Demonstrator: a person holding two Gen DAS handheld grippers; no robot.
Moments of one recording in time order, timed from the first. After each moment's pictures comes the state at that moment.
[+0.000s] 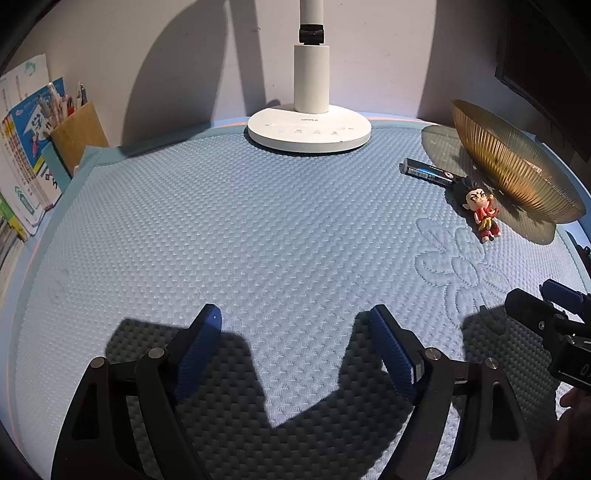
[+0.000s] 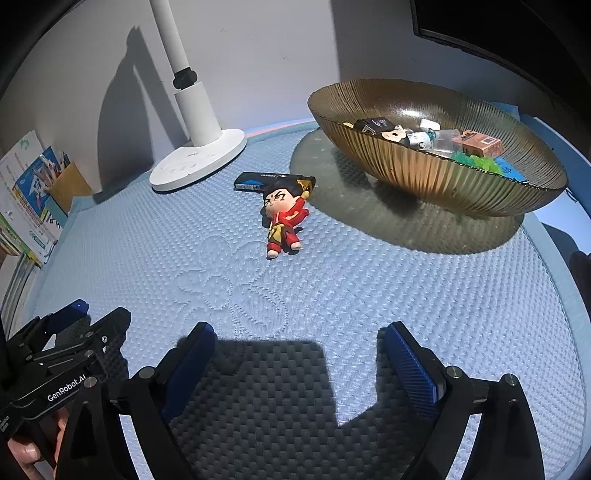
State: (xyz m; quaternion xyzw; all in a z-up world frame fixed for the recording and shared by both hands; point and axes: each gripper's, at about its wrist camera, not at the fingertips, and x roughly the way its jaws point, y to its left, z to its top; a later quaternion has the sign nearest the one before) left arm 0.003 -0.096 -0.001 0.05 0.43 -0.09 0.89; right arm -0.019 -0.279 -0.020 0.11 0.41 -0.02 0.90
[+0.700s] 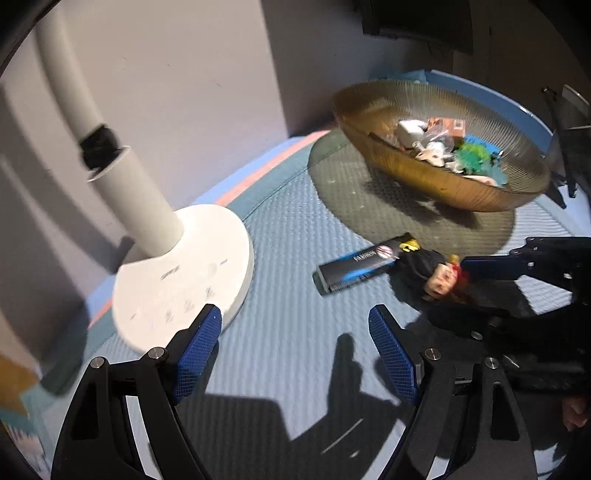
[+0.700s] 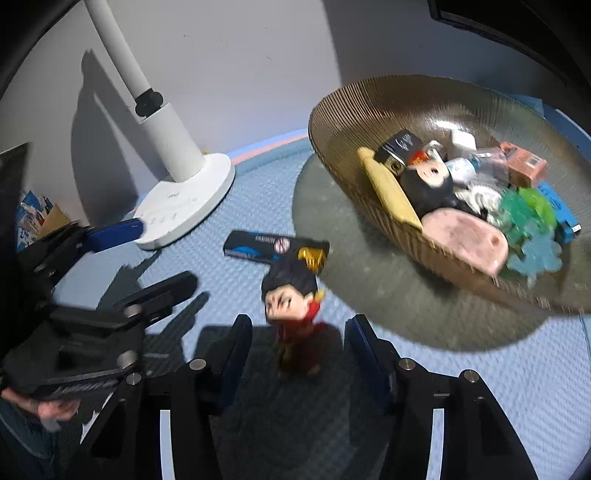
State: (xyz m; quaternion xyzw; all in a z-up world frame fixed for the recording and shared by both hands) left arm 0.123 -0.191 0.031 0.25 0.38 -0.34 0.83; right arm 0.063 -0.296 -0.008 0.15 0.42 -0.01 0.89
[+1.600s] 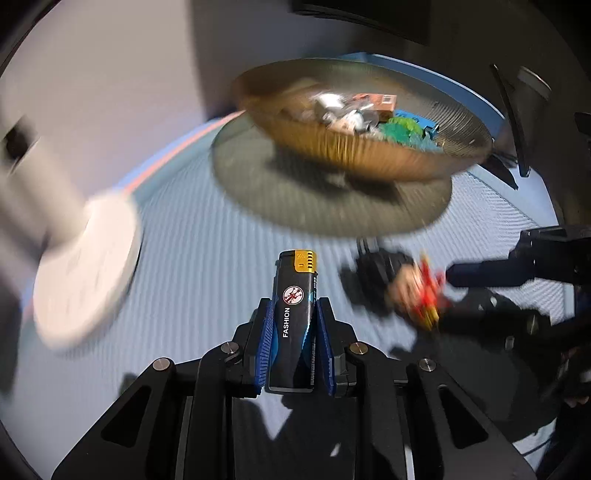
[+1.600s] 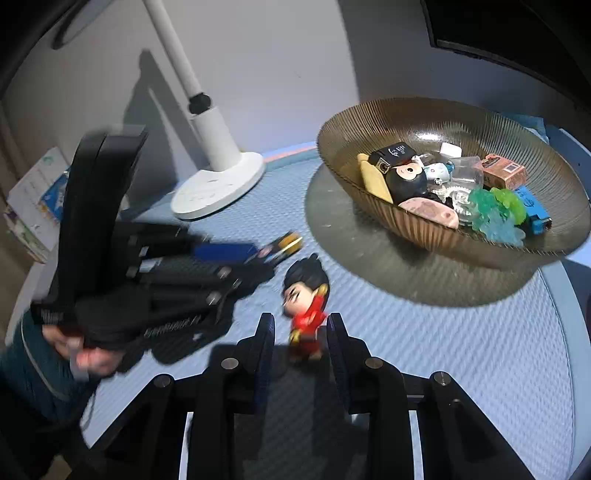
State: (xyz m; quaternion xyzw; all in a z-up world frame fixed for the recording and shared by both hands) left arm 0.067 -0.216 0.011 0.21 0.42 -0.41 0.78; right arm -0.007 -0.311 0.003 0.13 0.39 0.06 0.91
